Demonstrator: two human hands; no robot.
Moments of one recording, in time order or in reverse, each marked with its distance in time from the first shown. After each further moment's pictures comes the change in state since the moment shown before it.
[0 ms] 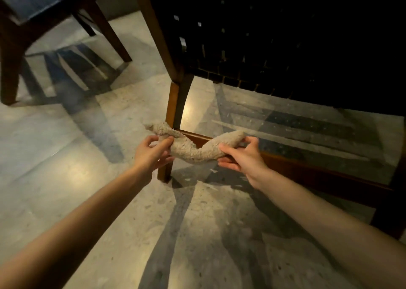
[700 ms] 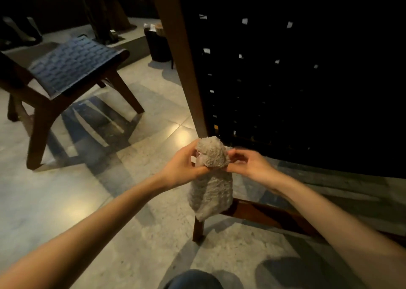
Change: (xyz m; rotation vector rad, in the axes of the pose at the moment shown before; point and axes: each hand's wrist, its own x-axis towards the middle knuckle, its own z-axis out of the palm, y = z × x) left_hand 0.033 0.192 -0.026 0.617 -0.628 0.724; right_hand 0.024 -0.145 0.092 -0.536 -0.221 -0.460
